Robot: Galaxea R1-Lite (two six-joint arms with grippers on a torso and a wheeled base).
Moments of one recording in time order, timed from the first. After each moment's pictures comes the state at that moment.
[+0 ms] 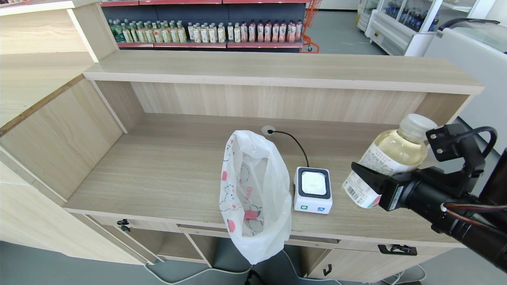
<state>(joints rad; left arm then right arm) -0.01 0.00 0.00 0.04 -0.04 0.03 0.54 1.43 -0.40 -0.99 -0.17 0.04</state>
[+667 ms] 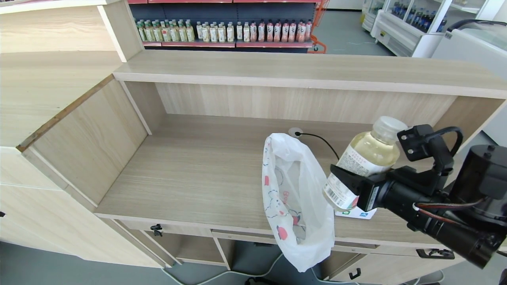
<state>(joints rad) -0.01 0.00 0.00 0.04 -0.04 0.03 0.59 1.52 -0.45 -1.02 -0.14 0.06</state>
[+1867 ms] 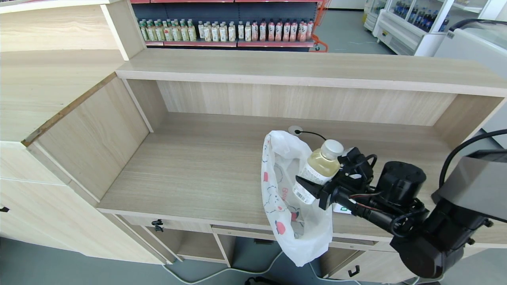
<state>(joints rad) -0.01 0.00 0.00 0.04 -0.04 0.03 0.41 2.11 -0.57 -1.57 0.34 -0.11</state>
